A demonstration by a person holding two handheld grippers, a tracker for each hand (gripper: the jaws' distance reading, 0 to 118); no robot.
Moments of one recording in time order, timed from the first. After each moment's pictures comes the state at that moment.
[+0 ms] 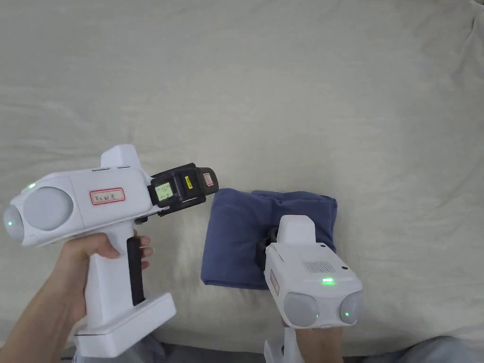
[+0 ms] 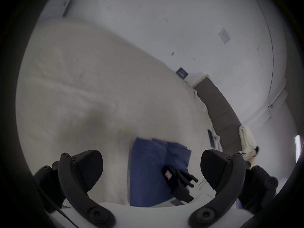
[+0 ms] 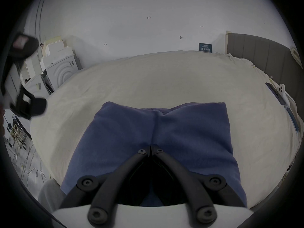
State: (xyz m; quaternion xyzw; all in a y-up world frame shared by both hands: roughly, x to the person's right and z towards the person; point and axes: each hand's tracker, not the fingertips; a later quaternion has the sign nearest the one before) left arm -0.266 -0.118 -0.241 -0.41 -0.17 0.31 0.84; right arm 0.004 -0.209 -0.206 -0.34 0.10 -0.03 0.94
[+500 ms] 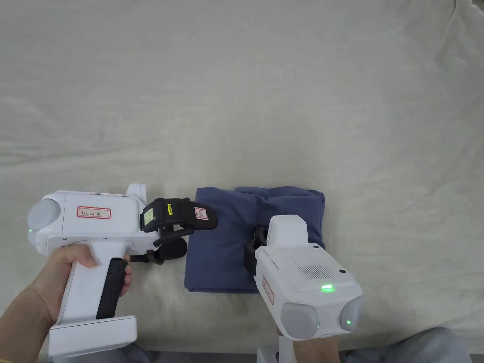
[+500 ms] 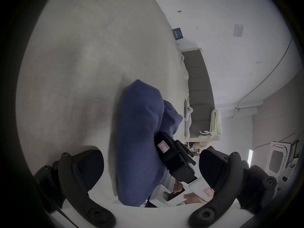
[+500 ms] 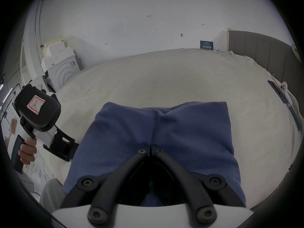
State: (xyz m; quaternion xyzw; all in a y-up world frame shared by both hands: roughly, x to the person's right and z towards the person) left arm -0.270 -0.210 -0.286 -0.52 -0.33 0.42 0.66; right arm 0.008 -0.207 -0.207 -0.35 0.11 -0.04 0.93
